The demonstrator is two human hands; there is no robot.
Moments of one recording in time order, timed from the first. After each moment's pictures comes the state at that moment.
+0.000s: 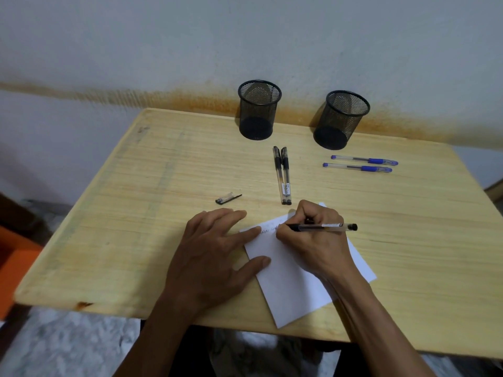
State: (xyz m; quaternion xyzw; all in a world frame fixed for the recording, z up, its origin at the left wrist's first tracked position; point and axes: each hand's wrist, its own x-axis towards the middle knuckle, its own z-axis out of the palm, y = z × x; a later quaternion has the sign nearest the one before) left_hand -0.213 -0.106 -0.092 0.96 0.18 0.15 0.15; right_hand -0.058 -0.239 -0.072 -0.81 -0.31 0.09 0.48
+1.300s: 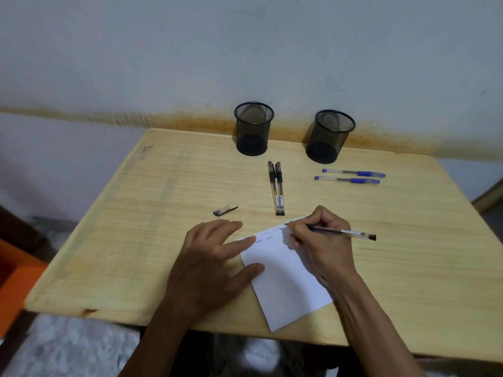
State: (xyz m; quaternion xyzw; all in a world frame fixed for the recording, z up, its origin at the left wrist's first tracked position) left_hand -0.210 -0.105 -0.098 0.95 0.16 0.21 0.14; right_hand -0.057 -0.250 -0.057 -0.64 -0.19 0.19 0.72
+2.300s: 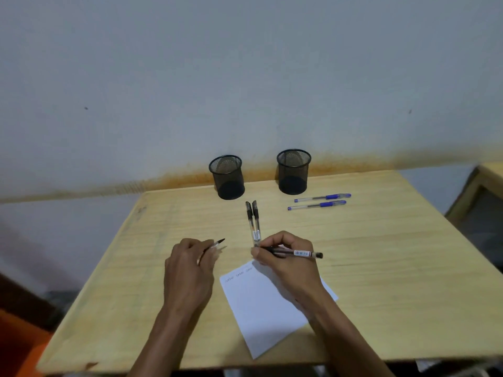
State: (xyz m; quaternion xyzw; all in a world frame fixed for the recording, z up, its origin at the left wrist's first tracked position) left_hand -0.179 -0.098 -0.061 0.88 0.32 0.29 0.22; right_hand -0.060 -0.261 -0.045 -0.62 -0.18 0.22 0.73
